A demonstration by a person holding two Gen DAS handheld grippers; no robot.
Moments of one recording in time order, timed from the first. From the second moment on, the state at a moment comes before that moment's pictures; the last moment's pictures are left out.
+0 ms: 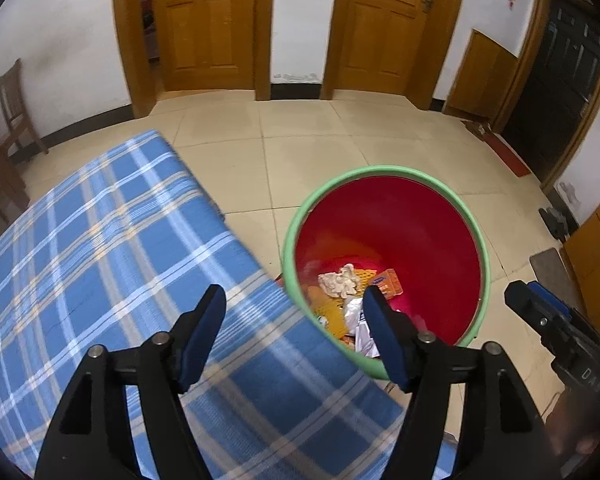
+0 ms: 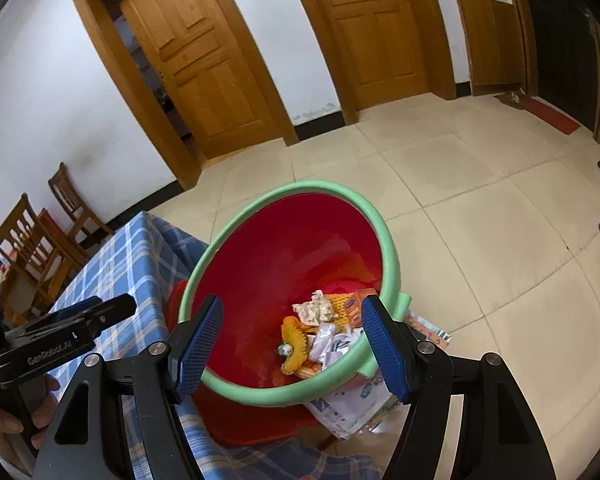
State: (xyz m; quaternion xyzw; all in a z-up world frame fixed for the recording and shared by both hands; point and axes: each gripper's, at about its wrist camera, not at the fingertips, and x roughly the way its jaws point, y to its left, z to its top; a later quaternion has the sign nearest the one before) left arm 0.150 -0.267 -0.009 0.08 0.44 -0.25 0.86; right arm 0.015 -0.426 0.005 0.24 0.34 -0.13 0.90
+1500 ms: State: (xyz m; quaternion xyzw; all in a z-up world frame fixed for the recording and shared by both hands) left arm 0.059 -0.065 0.026 -0.02 0.38 -0.04 0.92; right arm 0.001 -0.269 0.041 0.15 0.33 -0.02 0.93
